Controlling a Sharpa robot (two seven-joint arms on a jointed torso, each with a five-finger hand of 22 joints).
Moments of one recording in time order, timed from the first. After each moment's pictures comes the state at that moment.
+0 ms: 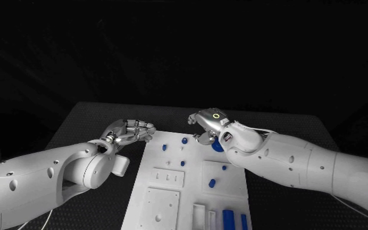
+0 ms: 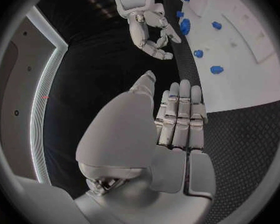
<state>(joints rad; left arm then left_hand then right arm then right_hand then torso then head) 1.33 -0.85 -0.22 1.49 -0.08 -0.38 0.27 1.54 -0.14 0.10 0.29 0.20 0.81 0.18 0.36 0.37 1.16 0.12 0.11 0.08 0.97 0.10 0.45 0.56 0.04 0.78 0.00 0.34 1.31 1.24 -0.57 -0.08 1.22 -1.80 -0.53 -0.14 1.15 -0.30 0.76 -0.25 0.05 0.84 0.16 0.32 0.42 1.10 0.12 0.10 0.08 1.30 0.01 1.10 0.72 0.22 1.14 0.00 0.79 1.31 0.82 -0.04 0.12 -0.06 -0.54</state>
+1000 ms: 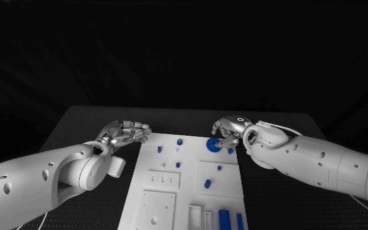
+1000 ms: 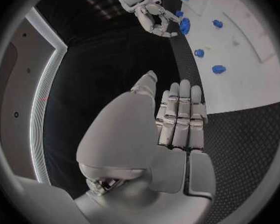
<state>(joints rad) 1.33 -0.85 -0.22 1.47 -0.08 -0.38 0.27 1.56 -0.14 0.10 0.29 0.22 0.81 0.18 0.35 0.37 1.16 0.12 0.10 0.08 0.97 0.10 0.45 0.57 0.04 0.78 0.00 0.34 1.31 1.21 -0.72 -0.06 1.24 -1.59 -0.30 -0.11 1.07 -0.26 0.61 -0.21 0.14 0.89 0.13 0.31 0.43 1.11 0.01 1.26 1.05 1.29 -0.08 1.31 0.95 0.23 1.18 -0.04 0.97 1.31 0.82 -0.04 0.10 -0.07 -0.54</state>
